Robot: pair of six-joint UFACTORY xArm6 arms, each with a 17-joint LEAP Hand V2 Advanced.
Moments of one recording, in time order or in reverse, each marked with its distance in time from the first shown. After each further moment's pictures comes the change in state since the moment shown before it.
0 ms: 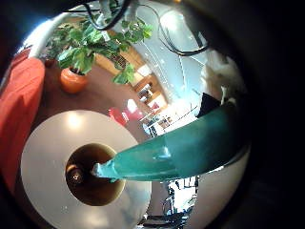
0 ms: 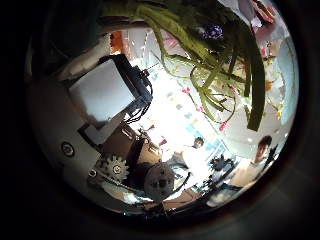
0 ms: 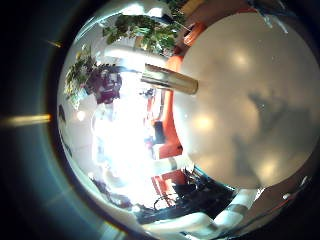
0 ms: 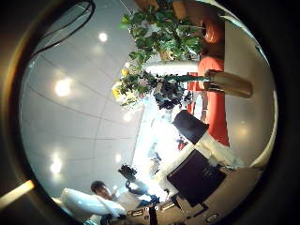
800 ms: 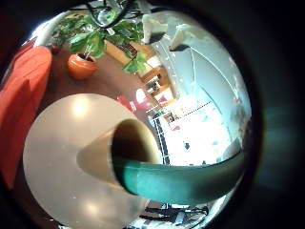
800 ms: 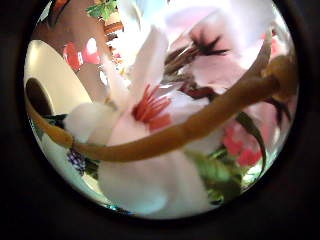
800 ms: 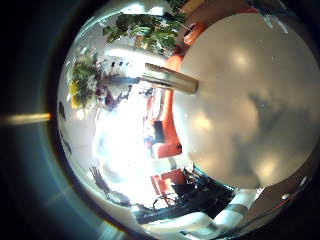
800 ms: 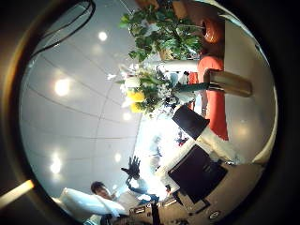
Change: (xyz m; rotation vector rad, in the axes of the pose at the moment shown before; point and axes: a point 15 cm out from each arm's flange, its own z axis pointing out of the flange) left arm -0.085 0.017 -0.033 -0.169 -0.147 -0.204; right arm -0.001 0.004 0.001 -0.014 0.014 -0.006
